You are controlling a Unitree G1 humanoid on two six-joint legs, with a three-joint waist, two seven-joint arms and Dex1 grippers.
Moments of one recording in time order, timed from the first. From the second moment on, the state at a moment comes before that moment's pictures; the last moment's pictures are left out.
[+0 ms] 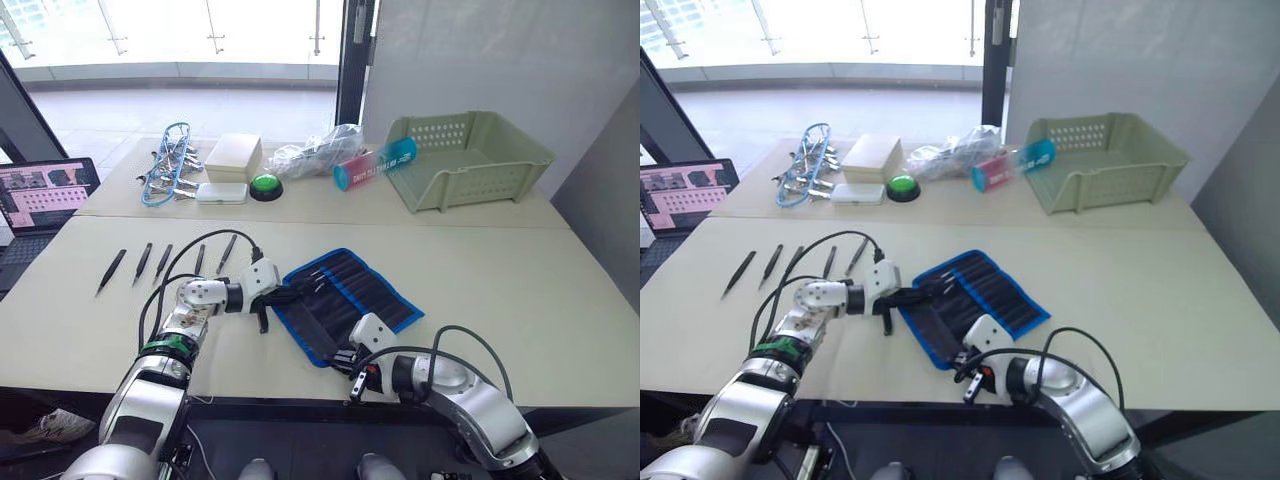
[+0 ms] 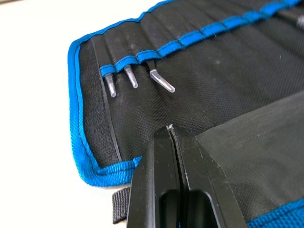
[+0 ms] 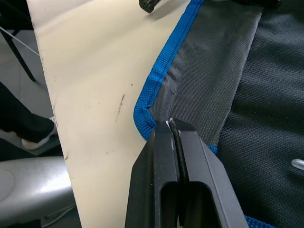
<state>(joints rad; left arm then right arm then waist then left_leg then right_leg) -0.78 0.41 -0.12 0.95 -0.08 -0.33 -1.17 -0.16 -0.39 0.31 -0.39 0.26 0.69 0.69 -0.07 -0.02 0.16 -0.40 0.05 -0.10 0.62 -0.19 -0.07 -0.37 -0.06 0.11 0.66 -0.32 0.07</state>
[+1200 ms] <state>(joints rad) 0.07 0.80 0.74 0.44 -0.47 0.15 -0.91 0.17 -0.48 -0.45 -0.23 0.45 0.29 0.64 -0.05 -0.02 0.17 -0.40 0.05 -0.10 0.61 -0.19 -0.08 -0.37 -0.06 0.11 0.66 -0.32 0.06</state>
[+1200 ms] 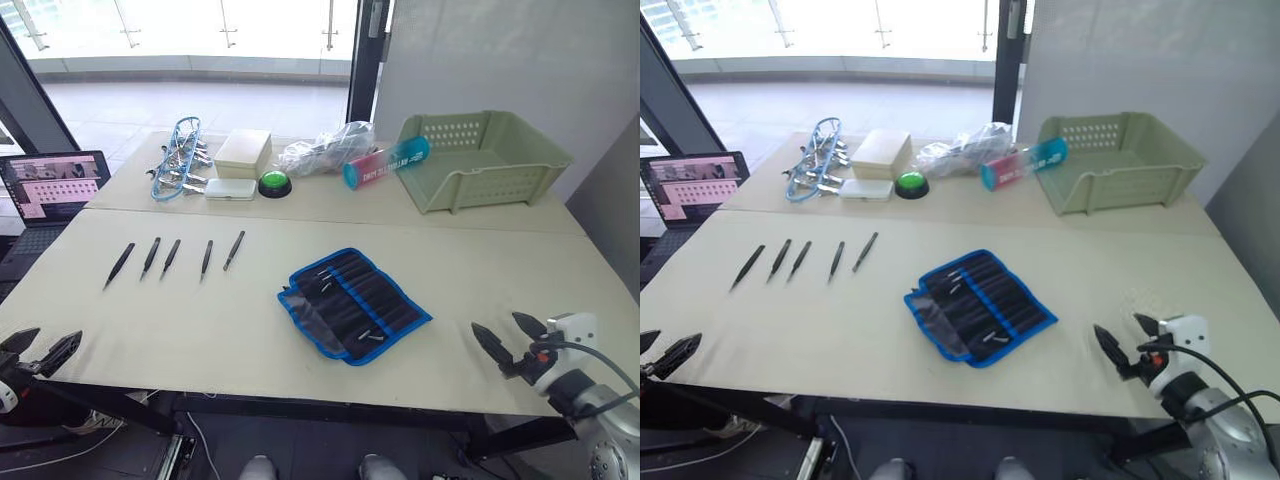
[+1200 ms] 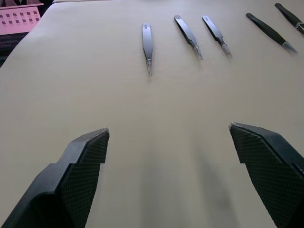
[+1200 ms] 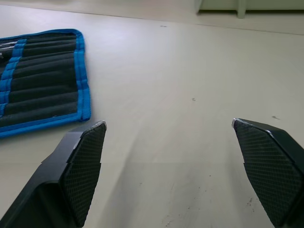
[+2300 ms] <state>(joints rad) -0.76 0.83 0.37 1.31 -0.14 0.00 -0.59 -0.24 -0.66 -0.07 -0.56 0.77 0.73 0.78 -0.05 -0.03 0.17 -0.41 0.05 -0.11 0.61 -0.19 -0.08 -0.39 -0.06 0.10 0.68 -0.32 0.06</state>
